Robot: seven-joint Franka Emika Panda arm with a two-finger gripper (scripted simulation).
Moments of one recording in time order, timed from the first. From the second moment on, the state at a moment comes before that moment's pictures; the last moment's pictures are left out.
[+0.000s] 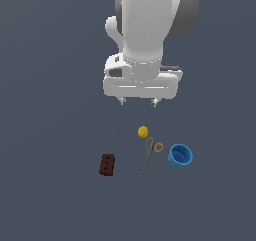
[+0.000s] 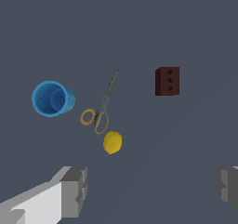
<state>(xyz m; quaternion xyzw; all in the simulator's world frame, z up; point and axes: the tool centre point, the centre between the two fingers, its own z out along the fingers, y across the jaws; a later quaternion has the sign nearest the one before) 0.020 0.034 0.302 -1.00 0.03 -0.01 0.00</state>
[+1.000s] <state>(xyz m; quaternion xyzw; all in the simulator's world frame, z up) 0.075 0.070 0.143 -0.97 0.24 0.00 0.00</state>
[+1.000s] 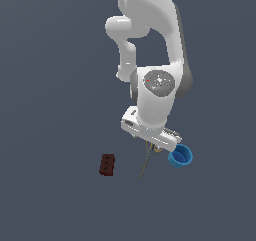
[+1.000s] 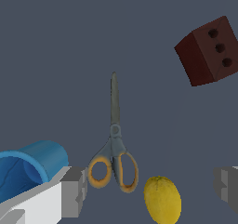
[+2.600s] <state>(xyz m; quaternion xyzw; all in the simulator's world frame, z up) 0.080 0.086 0.016 -0.94 0.34 0.00 0.00</state>
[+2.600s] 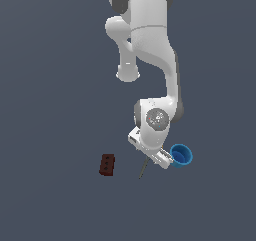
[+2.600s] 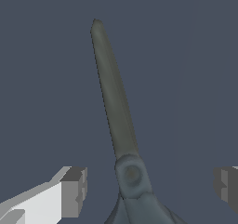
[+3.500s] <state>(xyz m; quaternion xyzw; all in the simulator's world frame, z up) 0.082 0.084 0.010 -0.94 0.34 0.00 0.00</state>
